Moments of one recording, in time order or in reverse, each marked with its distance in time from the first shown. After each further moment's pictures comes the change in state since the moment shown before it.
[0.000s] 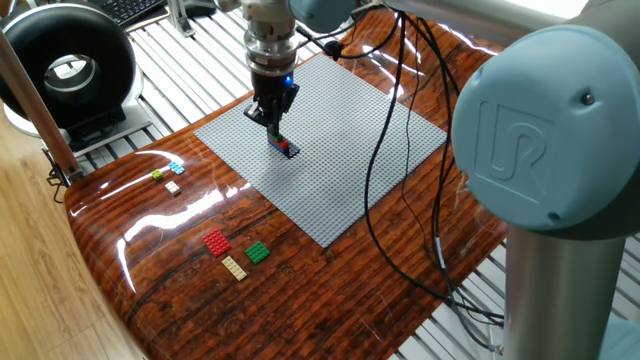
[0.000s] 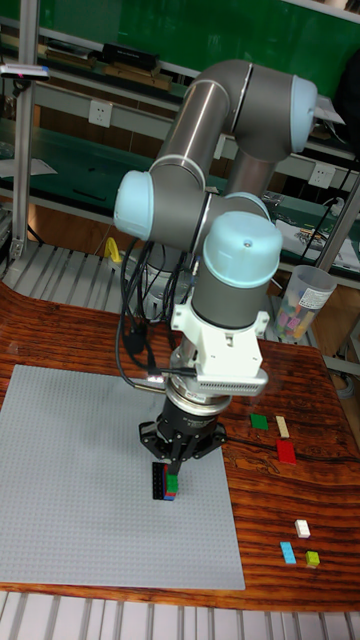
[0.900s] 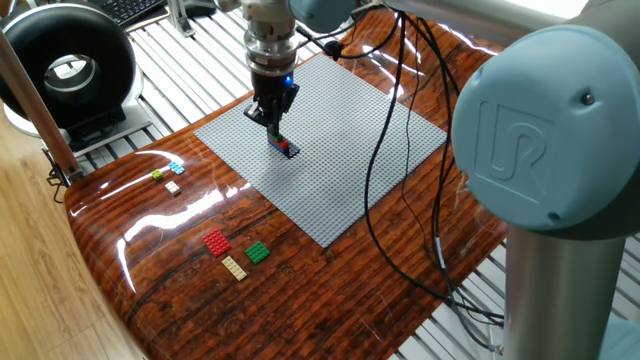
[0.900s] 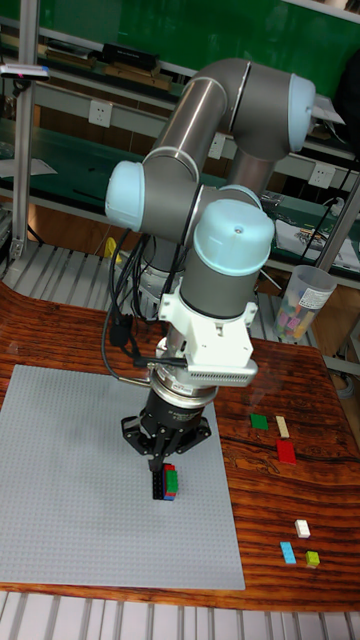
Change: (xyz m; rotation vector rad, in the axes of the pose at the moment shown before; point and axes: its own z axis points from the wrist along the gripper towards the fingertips) arm -0.001 -0.027 -0.009 0.043 -0.012 -0.052
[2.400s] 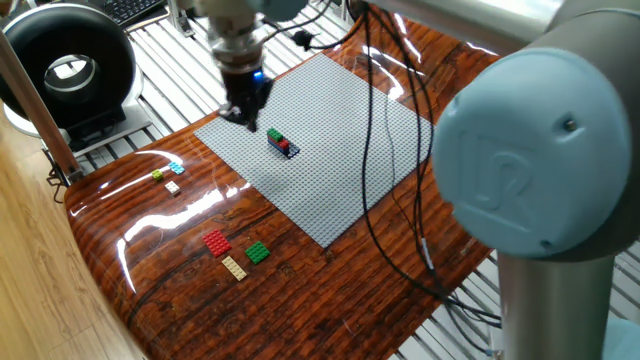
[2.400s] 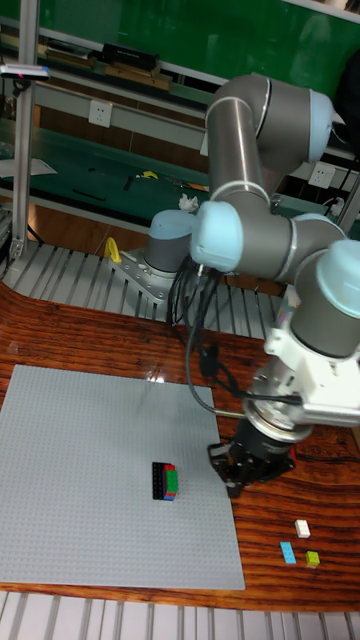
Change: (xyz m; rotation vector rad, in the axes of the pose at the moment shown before) arm -0.046 0.117 0.007 0.030 0.003 0.064
